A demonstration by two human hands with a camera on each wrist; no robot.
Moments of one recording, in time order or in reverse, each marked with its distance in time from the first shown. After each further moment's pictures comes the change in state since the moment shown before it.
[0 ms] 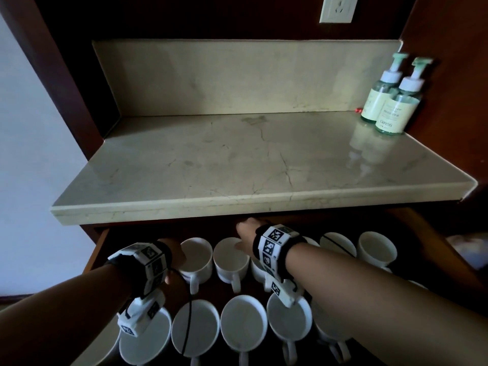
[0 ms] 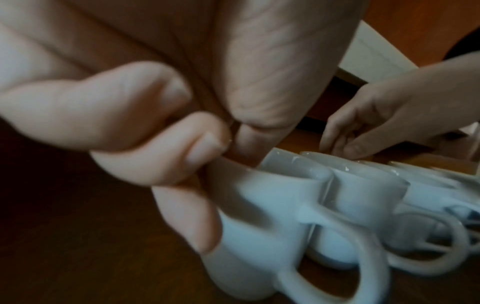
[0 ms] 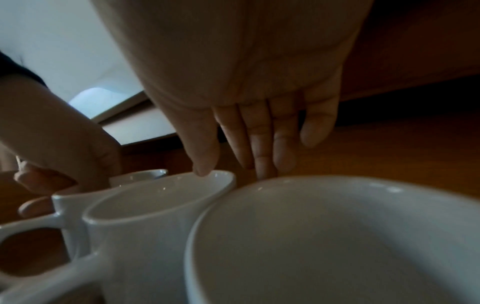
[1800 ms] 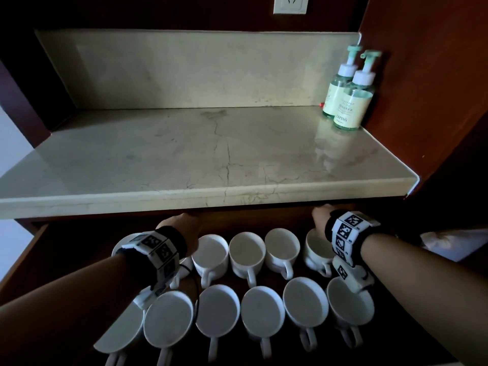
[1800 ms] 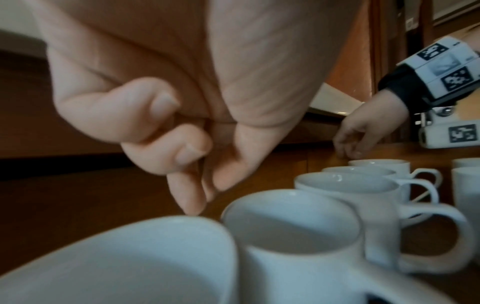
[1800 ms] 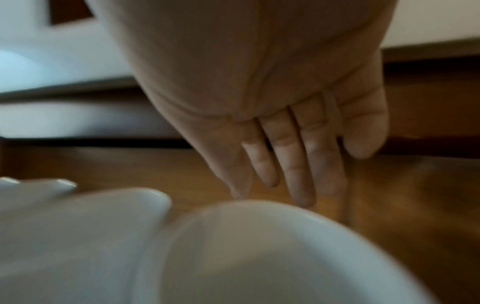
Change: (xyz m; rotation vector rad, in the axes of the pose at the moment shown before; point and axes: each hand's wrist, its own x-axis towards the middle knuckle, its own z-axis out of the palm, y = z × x) left_hand -0.035 0.143 0.013 0.285 0.296 0.276; right_hand -0.074 0.250 0.031 0.044 -0.058 0.448
